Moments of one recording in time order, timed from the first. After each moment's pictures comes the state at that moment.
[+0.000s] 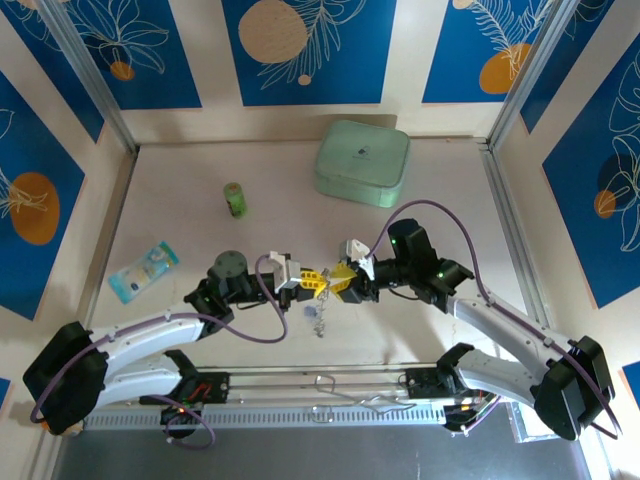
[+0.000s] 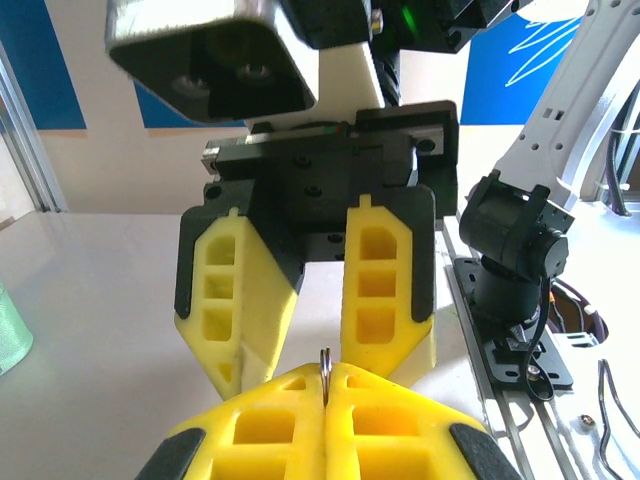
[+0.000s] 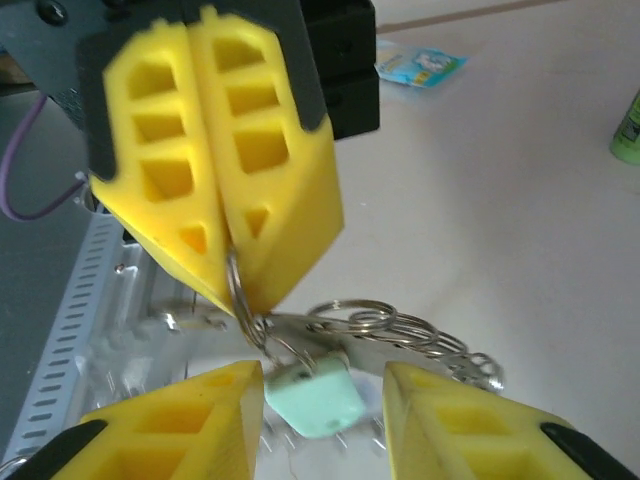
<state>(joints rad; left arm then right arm) -0.81 1.10 0.44 0.60 0.66 0.08 0.62 1.03 0.68 -0.27 -0.78 -0.34</state>
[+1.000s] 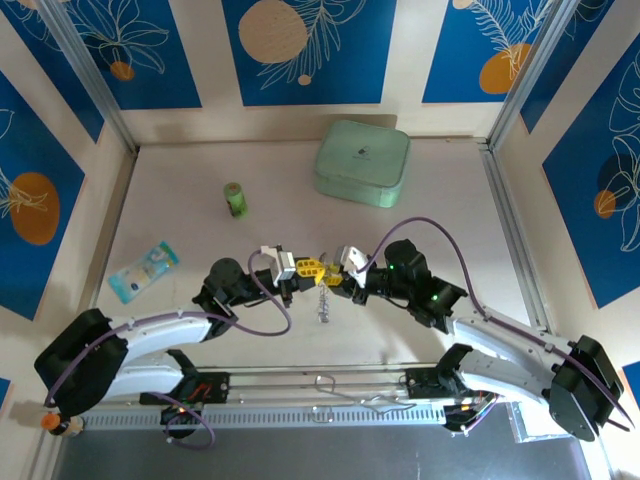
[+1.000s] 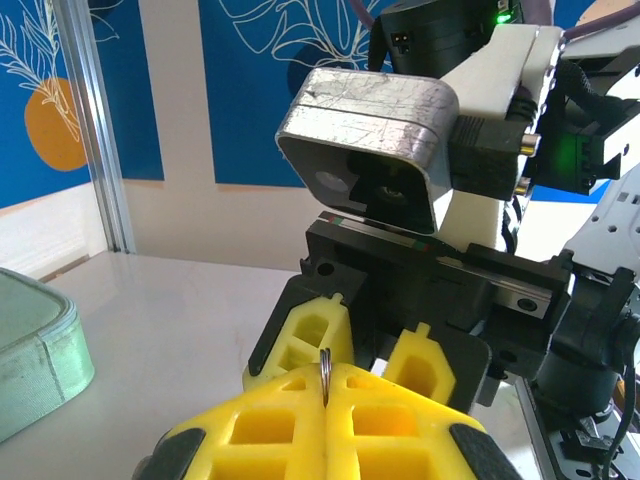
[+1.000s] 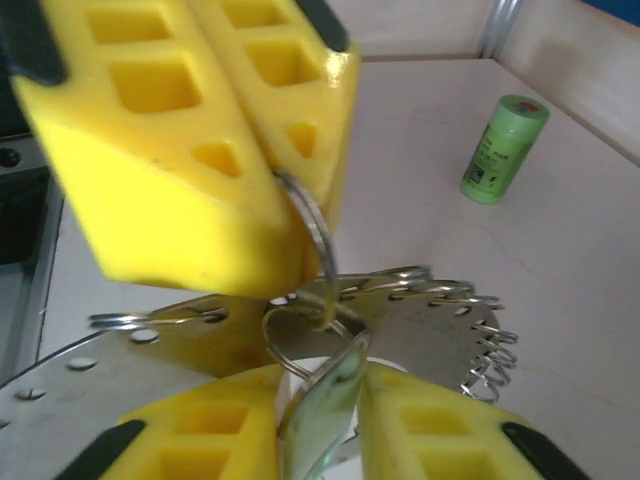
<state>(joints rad) -0.81 1.20 0.38 0.95 0.53 -0.05 0.77 0.96 0.53 0.07 -0.39 -0.29</state>
